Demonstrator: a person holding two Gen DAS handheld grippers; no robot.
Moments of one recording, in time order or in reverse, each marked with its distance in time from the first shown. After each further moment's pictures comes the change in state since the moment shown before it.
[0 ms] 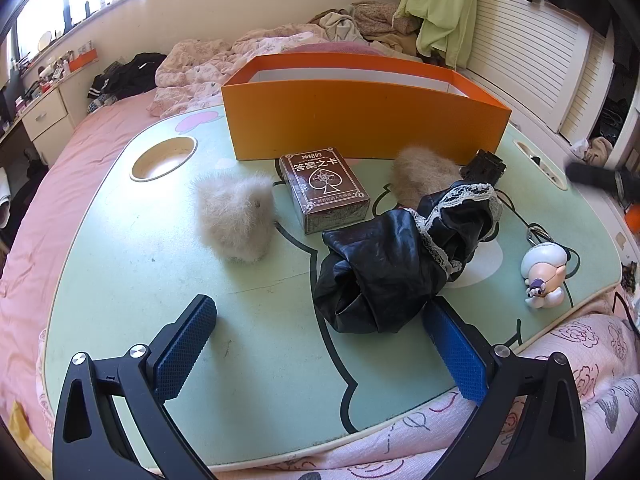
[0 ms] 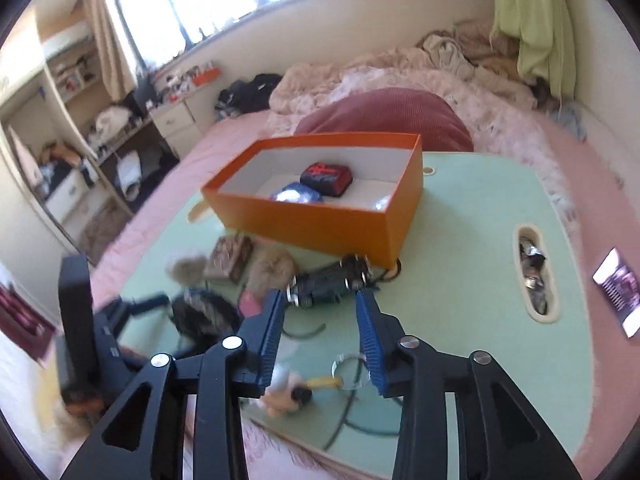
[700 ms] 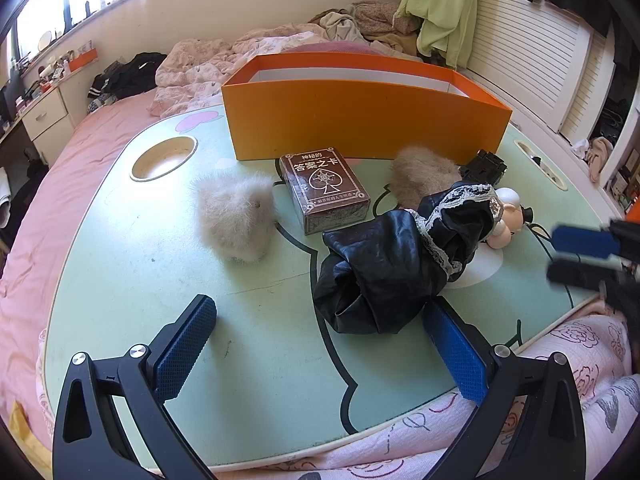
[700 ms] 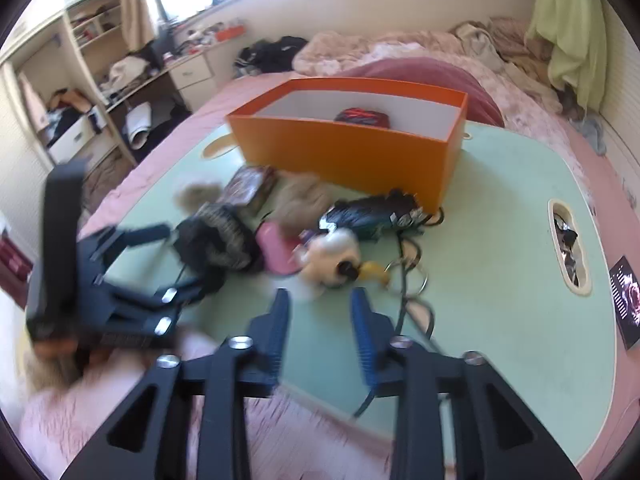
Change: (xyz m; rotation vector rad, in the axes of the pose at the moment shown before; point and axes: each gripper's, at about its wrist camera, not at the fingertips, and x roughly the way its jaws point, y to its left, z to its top) left arm 0.000 0.000 0.000 -0.015 0.002 0.013; right arm 0.022 0.020 -0.039 -0.096 0.064 0.003
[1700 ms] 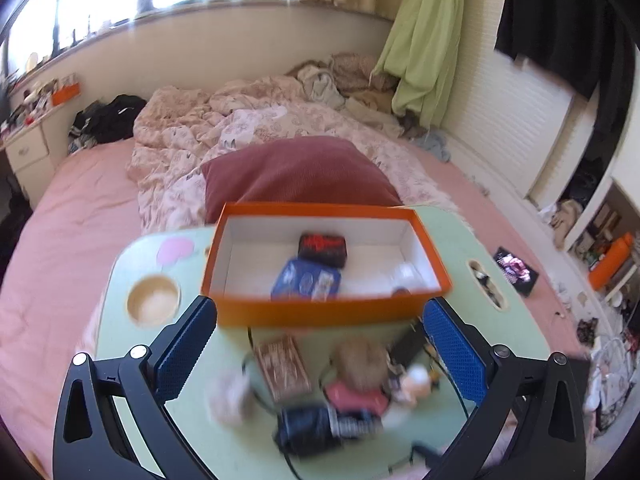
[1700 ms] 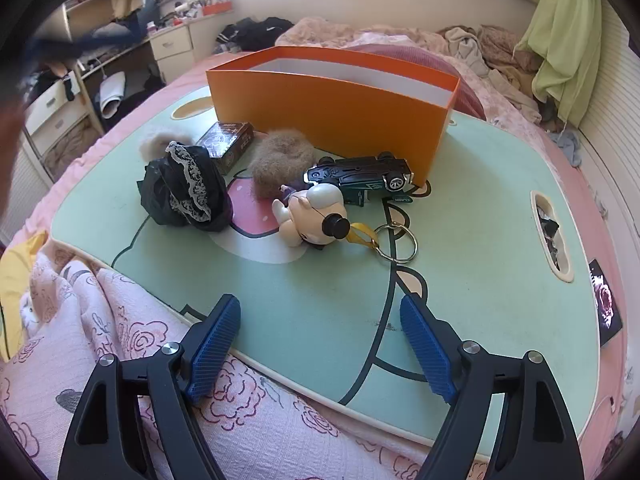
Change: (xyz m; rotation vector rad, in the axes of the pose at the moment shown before) left arm -0.042 -0.012 0.155 0.001 -0.090 -0.092; right arm 0.022 0.010 -0.006 -0.039 0.061 -0.149
